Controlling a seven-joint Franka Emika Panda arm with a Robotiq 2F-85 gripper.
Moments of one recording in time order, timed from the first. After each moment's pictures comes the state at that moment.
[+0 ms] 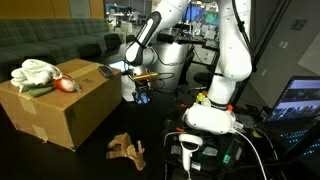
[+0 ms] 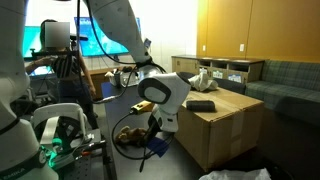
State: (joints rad) arm -0.02 0.37 -0.01 -2.37 0.33 2.27 0.55
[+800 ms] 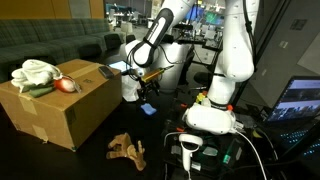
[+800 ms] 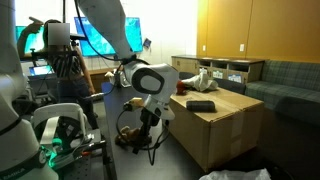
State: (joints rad) arm 0.07 0.25 -0.05 -2.47 0.01 2.24 0.52
